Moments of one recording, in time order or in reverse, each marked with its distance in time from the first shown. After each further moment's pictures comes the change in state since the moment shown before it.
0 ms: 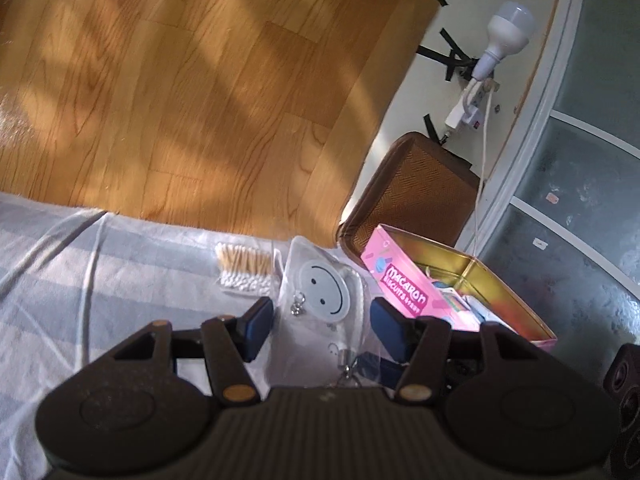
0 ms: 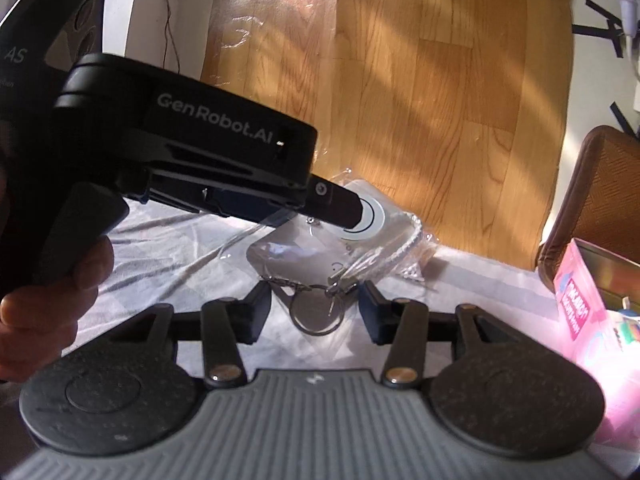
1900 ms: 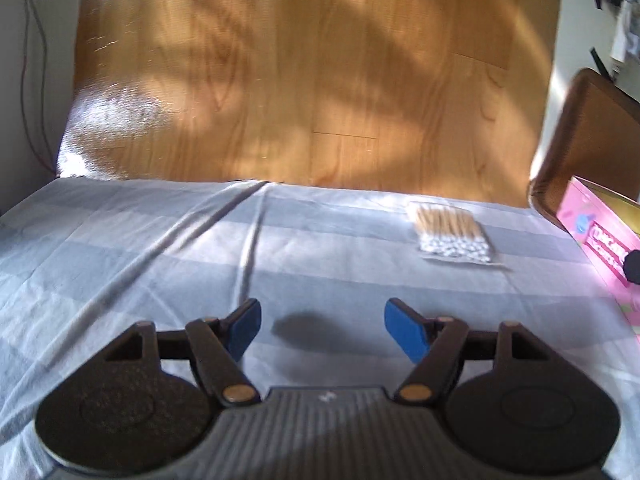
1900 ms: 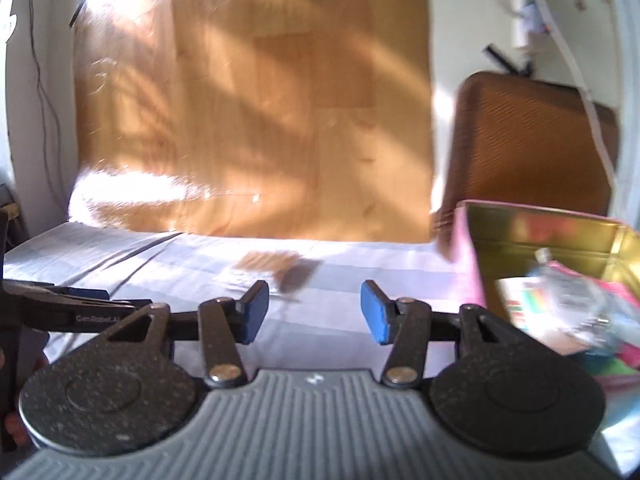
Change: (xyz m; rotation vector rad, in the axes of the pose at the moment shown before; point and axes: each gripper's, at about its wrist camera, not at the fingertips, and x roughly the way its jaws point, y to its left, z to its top) left arm 0.044 0.061 -0.023 0.008 0.083 0.580; right arm 0.034 -0.082 0.025 0.224 0.068 -0.164
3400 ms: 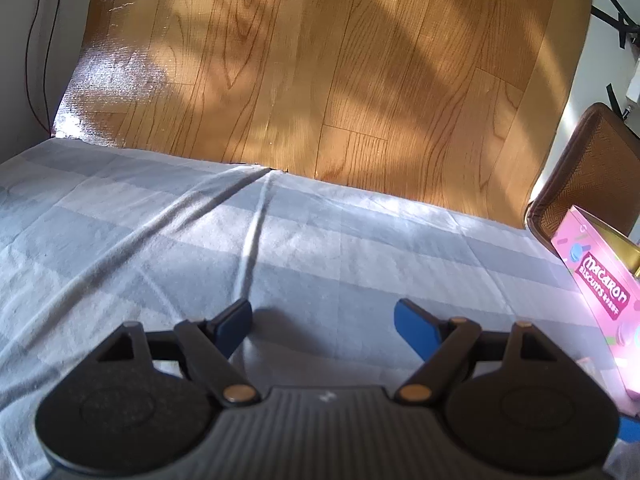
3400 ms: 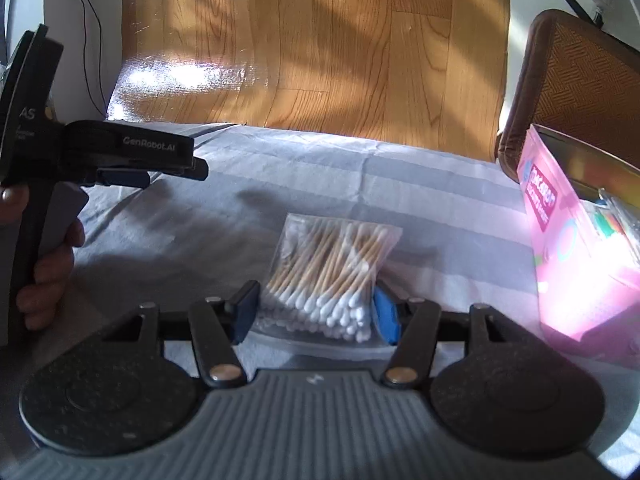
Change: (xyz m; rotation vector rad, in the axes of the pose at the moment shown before) left arm 0.009 0.015 0.004 -0.092 0.027 -0.083; right arm -0.014 0.033 -0.061 -0.120 0.193 0.047
